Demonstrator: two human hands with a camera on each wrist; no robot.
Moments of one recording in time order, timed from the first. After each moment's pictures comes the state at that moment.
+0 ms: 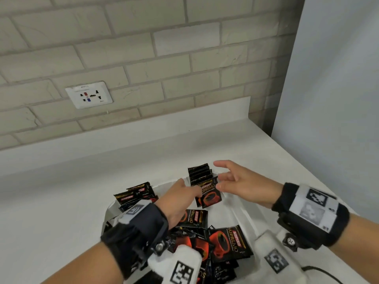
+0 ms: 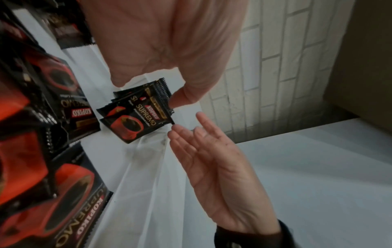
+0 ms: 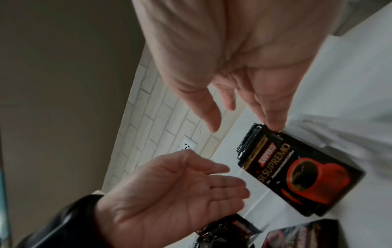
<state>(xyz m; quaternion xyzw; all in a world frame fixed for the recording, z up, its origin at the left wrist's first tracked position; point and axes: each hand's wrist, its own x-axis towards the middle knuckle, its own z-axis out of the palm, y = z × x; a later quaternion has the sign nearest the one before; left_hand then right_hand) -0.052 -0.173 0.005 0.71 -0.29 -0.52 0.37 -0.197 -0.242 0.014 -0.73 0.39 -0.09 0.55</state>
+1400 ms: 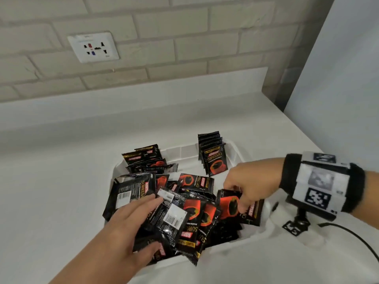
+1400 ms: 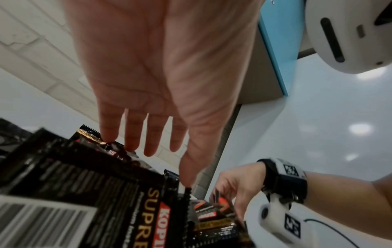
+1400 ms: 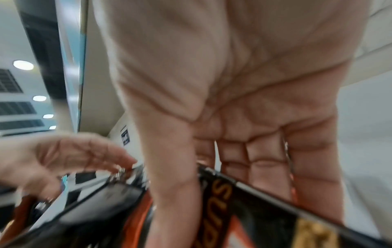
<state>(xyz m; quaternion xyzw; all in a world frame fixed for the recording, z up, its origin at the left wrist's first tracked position) 0.011 -0.011 -0.023 0.72 -0.62 -0.23 0.20 -0.179 -0.216 0.020 -0.90 0.23 0.31 0.22</state>
